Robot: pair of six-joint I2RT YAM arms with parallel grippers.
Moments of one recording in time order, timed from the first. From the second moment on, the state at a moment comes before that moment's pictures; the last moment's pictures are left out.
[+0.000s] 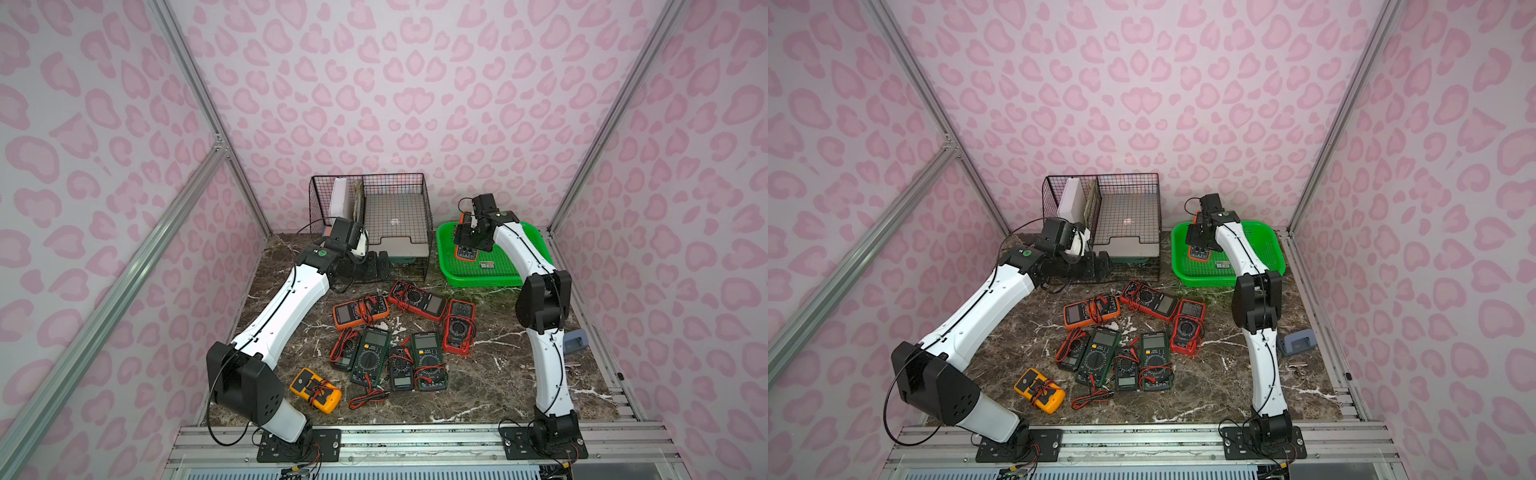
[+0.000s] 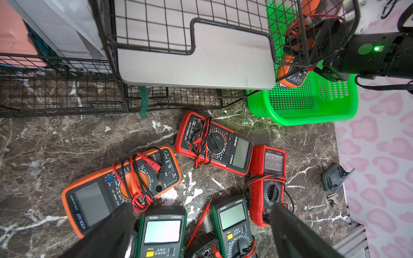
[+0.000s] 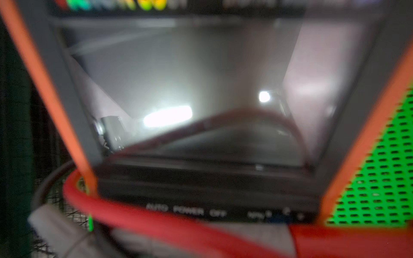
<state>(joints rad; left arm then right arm) -0.39 1.57 1.53 -0.84 0.18 -0.49 0.24 2.42 2.34 -0.93 -0.03 0.36</state>
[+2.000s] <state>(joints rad) -0.39 1.63 1.54 -0.85 0.23 -0.50 0.29 2.54 2.31 -0.88 -0.10 0.37</state>
